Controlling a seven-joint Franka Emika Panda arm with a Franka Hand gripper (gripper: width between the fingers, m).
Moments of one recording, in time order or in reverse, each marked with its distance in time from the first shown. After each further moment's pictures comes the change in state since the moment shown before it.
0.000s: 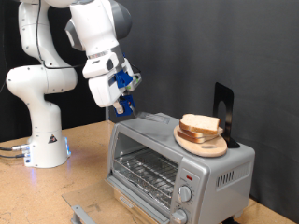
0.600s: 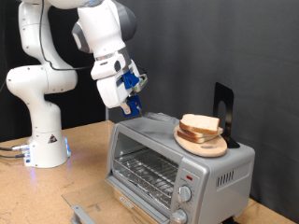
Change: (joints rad) arm 0.001 0.008 0.045 -0.007 0.033 0.034 0.018
